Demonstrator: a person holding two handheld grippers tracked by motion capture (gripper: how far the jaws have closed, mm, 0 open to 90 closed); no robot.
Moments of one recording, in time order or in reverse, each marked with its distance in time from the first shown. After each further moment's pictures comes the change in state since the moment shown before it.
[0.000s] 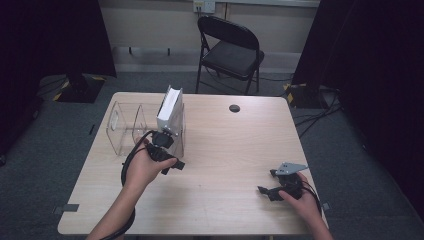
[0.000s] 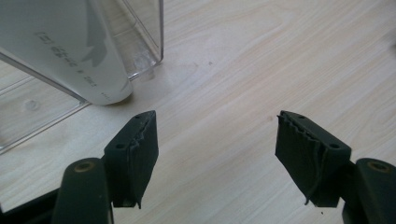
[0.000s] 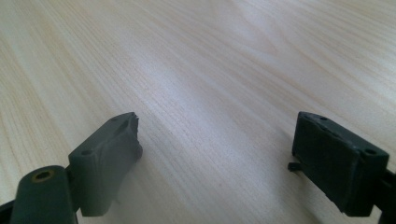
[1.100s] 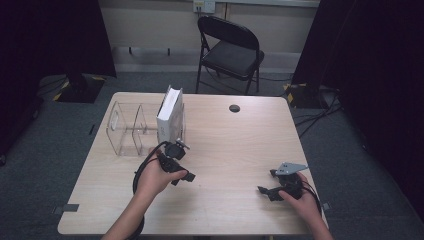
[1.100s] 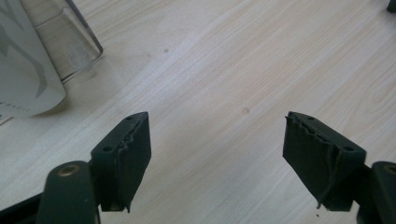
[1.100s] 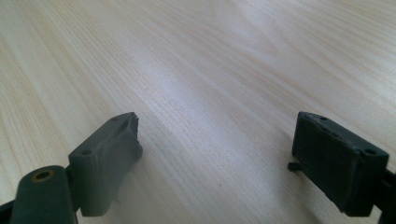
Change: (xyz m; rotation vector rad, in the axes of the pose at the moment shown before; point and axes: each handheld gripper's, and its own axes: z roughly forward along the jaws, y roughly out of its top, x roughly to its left) left arm -0.023 -0.010 0.035 0.028 -0.053 0.096; right arm 0.000 0.000 0.000 0.001 -0.002 0.002
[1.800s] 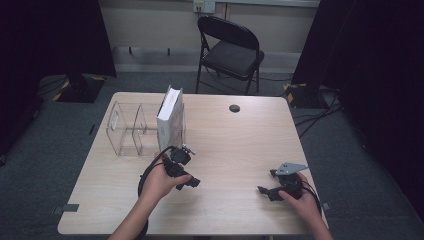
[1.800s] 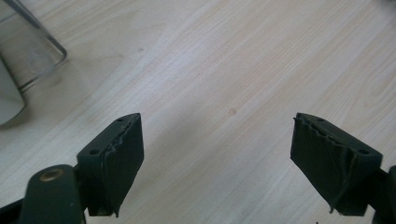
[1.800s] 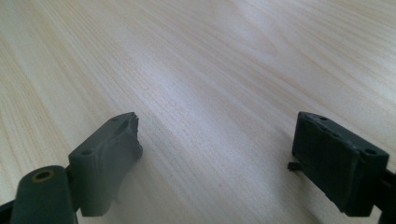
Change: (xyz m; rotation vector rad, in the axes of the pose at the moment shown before) left arm -0.011 -0.002 0.017 0.005 -0.024 0.039; right arm 0.000 0.000 0.000 0.000 0.001 0.000
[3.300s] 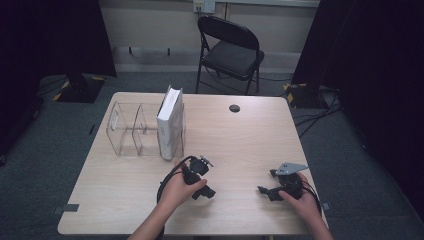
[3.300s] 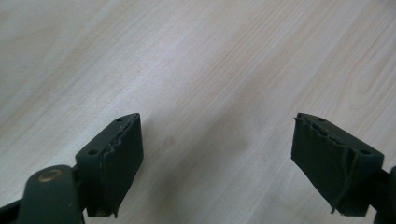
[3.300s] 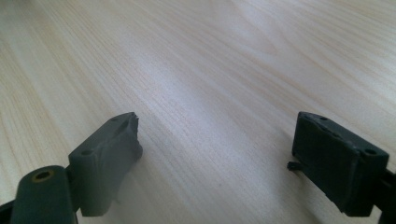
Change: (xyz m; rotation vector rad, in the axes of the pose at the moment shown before) left arm -0.035 0.006 0.049 0.042 -0.059 0.091; right arm 0.000 0.000 0.000 0.000 0.001 0.000
